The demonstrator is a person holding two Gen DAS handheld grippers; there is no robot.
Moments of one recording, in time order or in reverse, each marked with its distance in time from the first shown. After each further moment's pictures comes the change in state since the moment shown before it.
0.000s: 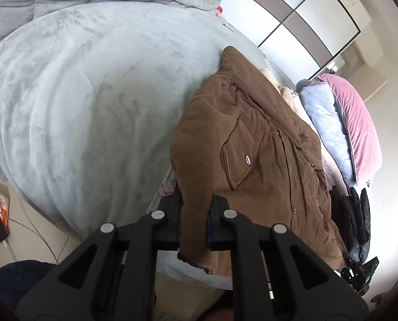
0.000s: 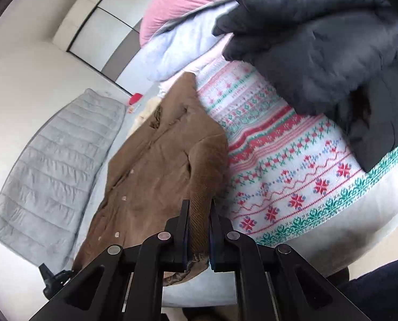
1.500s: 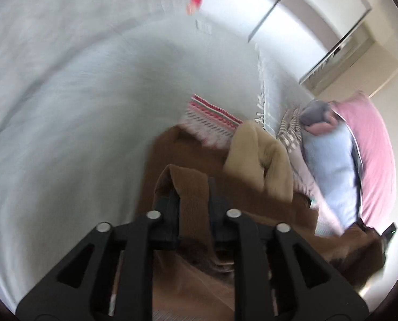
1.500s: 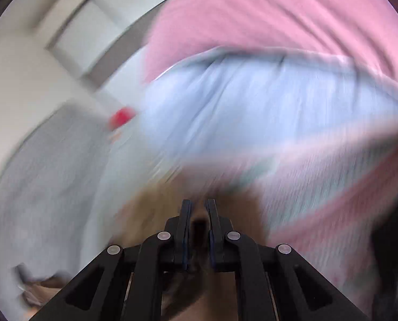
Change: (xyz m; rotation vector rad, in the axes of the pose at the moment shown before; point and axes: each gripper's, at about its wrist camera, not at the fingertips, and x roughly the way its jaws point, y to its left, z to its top) left arm 0.232 -0.213 0.376 0.098 0.183 0.070; right arm 0.269 0.188 0.376 -0.101 -0.108 -0.268
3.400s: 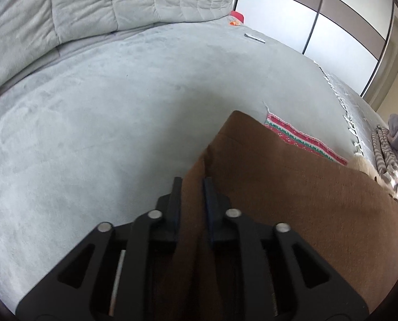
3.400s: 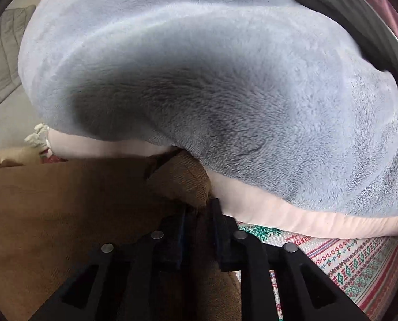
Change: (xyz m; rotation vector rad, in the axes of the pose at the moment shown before) left arm 0.196 0.040 0.017 0.016 -0.295 0.336; right arm 0.273 0.025 -0.037 -0.456 -0.023 -0.420
